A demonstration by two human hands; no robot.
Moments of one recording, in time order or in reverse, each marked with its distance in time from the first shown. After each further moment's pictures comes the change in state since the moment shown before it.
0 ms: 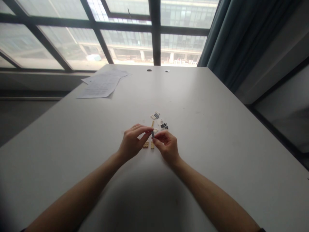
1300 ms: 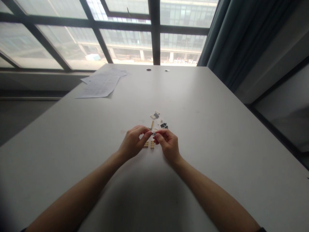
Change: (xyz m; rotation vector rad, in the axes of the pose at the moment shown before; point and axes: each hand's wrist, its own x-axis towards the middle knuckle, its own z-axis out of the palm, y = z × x) left_hand -0.001 0.000 -0.001 0.098 -0.146 -0.148; right_hand 0.003 -0.002 0.000 0.016 0.039 0.026
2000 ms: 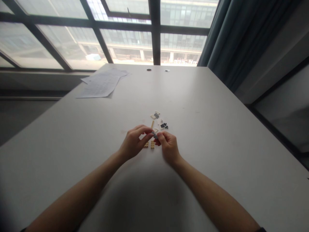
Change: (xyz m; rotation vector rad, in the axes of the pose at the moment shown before) left_hand -0.001 -0.002 0.002 -0.124 -0.005 0.034; right_hand 0.002 0.006 -0.003 -0.112 -0.051 0.024
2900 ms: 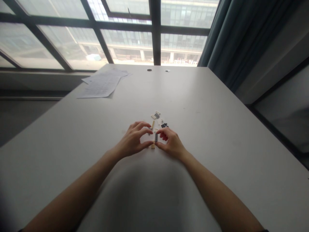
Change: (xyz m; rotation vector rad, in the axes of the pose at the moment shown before) left_hand 0.001 -0.015 -0.015 0.239 -0.233 0.046; right_hand 0.014 -0.006 -0.027 -0.558 -0.254 -0.248
